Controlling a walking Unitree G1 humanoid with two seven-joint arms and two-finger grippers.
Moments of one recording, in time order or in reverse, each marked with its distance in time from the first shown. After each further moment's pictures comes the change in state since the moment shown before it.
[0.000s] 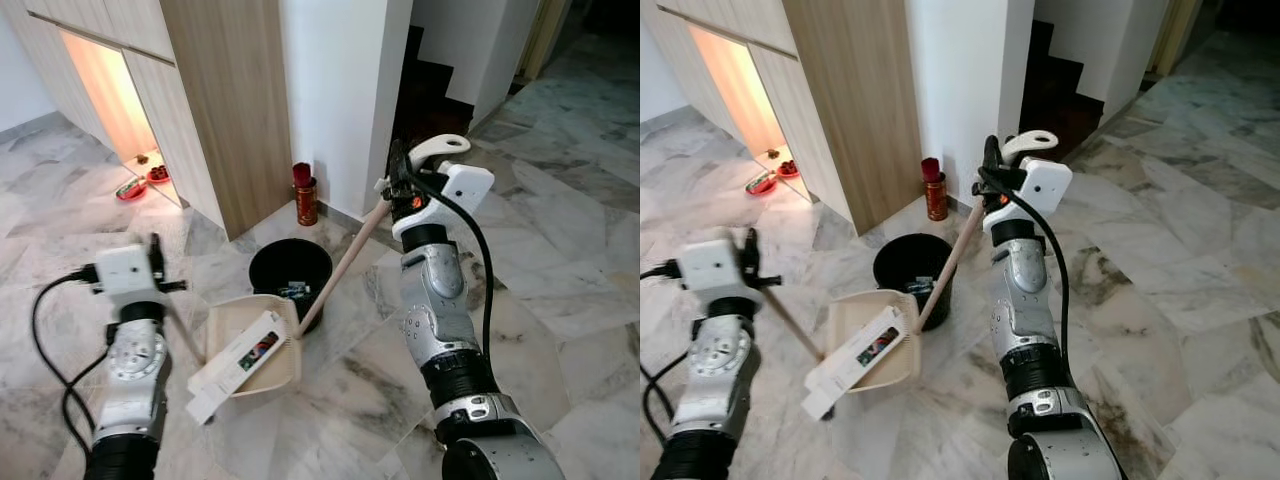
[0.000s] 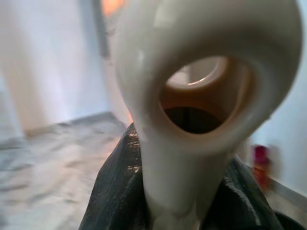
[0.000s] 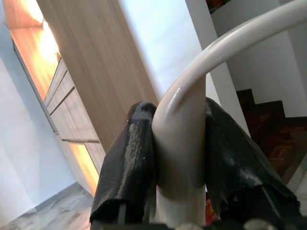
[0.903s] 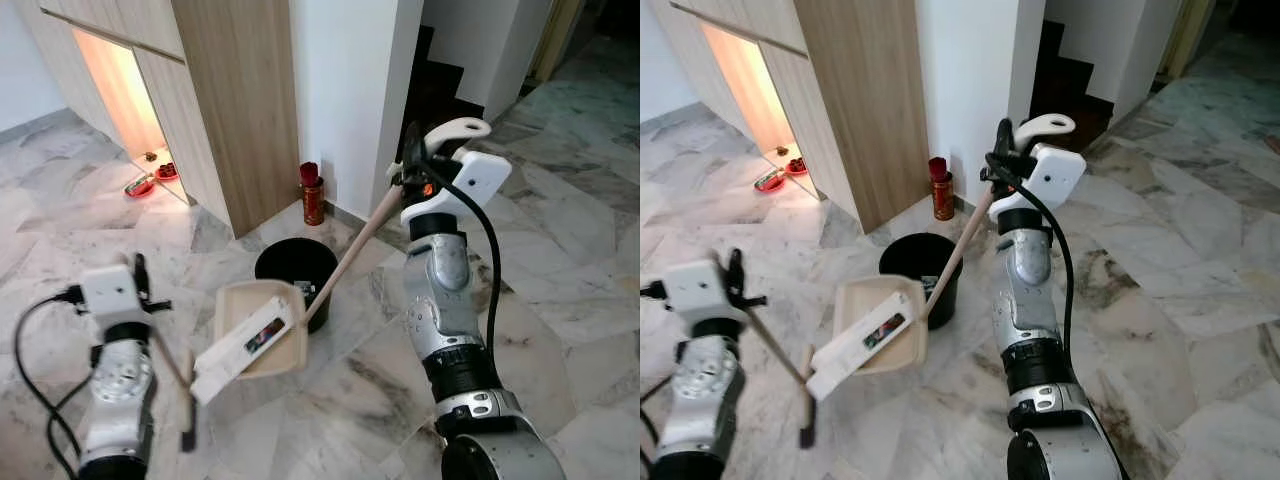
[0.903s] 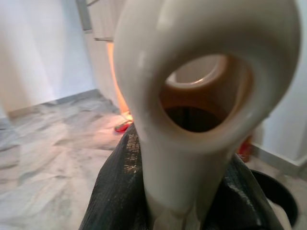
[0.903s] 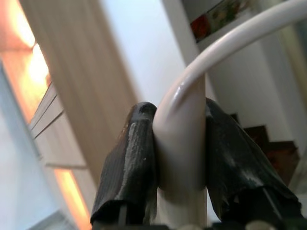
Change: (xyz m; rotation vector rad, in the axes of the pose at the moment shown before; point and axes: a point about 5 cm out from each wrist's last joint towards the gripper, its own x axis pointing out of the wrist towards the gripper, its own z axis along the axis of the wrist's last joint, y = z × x) left arm -0.031 -0.024 -0.027 -0.021 0.120 -0.131; right arm 0.010 -0.002 0.028 -0.074 -0.144 -0.115
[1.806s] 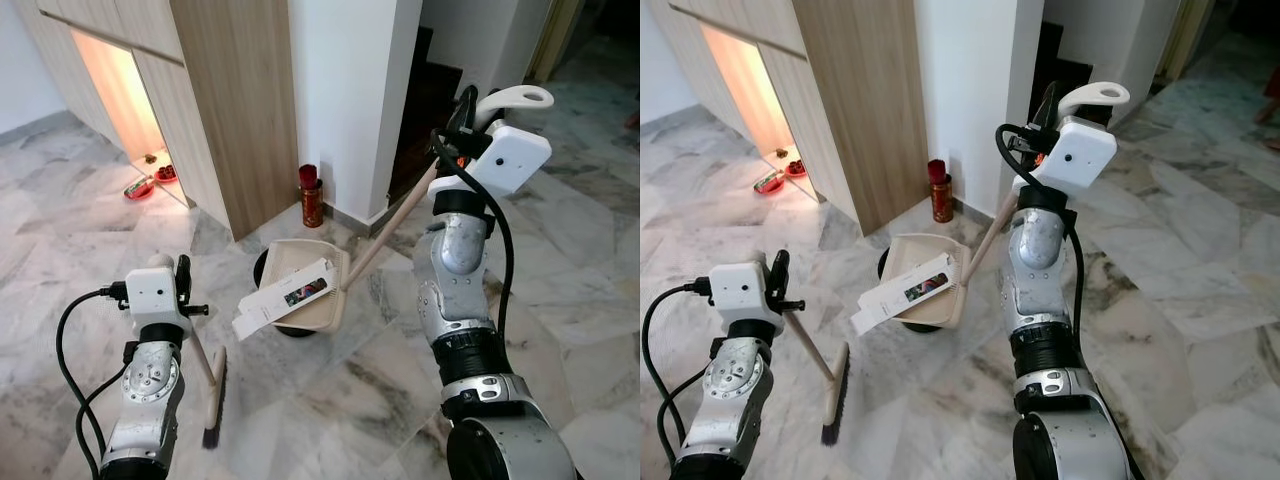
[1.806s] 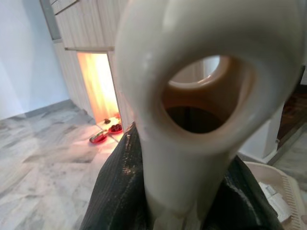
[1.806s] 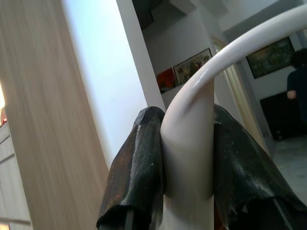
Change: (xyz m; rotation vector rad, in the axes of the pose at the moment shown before) left arm -0.002 -0.020 0.003 -0.004 -0.015 -0.111; right arm 0.011 -0.006 0.023 -0.140 -0.145 -0.138
